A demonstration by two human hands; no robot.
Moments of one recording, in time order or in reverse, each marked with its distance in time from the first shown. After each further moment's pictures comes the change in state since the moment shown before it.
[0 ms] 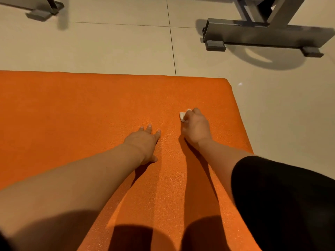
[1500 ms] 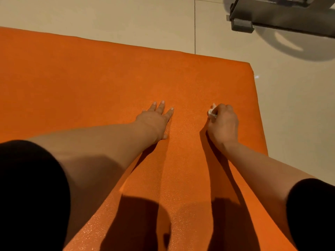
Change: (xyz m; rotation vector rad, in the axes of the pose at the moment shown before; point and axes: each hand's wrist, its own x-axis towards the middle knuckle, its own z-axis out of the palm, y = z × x) left_hand 0.002 0.001 0.022 -0.003 0.054 -0.048; right_hand -0.041 0.026 -0.002 -0.003 0.156 0.097
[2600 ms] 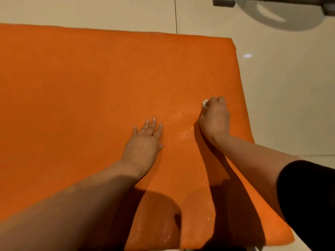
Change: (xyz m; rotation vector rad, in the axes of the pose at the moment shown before) left_hand -0.081 0.048 0.070 -0.231 0.183 0.032; right_hand -0.045 0.020 -0.019 -0.005 -0.010 0.045
